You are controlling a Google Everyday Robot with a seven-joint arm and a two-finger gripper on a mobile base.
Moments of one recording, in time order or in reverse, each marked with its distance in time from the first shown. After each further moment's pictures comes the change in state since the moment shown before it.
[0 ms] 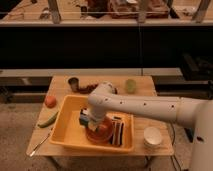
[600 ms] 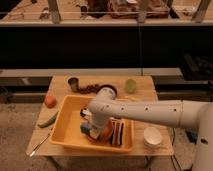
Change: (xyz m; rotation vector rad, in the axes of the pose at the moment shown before) arm -0.028 -0.022 0.015 0.033 -0.056 0.000
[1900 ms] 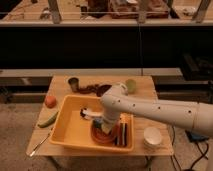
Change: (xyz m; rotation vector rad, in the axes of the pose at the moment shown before) arm -0.041 0.050 -0.029 -0.048 -0.020 0.111
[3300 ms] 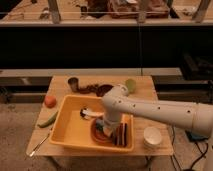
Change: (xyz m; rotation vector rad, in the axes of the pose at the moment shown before) arm -0.016 -0.008 0.014 0.032 -0.058 0.074
